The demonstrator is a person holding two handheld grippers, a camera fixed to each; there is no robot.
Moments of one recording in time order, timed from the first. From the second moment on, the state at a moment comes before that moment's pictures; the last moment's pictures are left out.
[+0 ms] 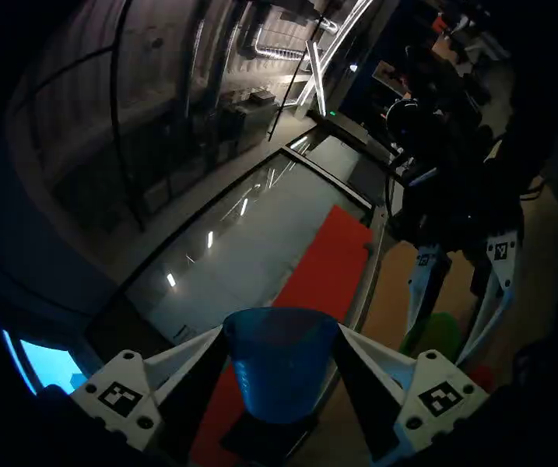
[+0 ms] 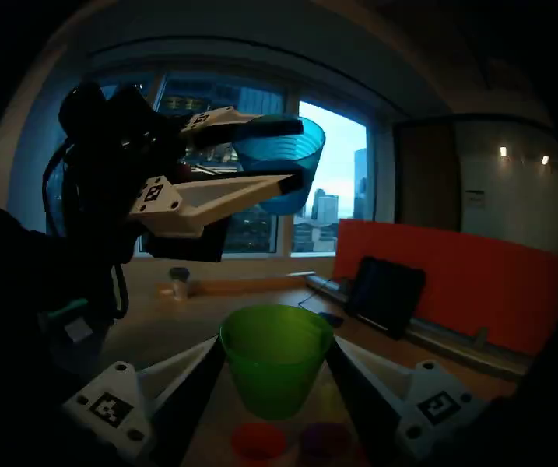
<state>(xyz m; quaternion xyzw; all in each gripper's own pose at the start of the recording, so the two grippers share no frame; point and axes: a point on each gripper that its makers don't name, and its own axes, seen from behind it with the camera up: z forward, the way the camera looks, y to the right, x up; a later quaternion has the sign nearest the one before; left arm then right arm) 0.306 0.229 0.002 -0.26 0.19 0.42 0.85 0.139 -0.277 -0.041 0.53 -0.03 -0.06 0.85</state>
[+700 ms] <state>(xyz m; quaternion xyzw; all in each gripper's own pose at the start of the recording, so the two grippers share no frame) 0.320 0.234 0.006 -0.25 0.21 0.46 0.82 0.137 -0.281 -0.045 0.54 -0.03 -0.05 0.84</state>
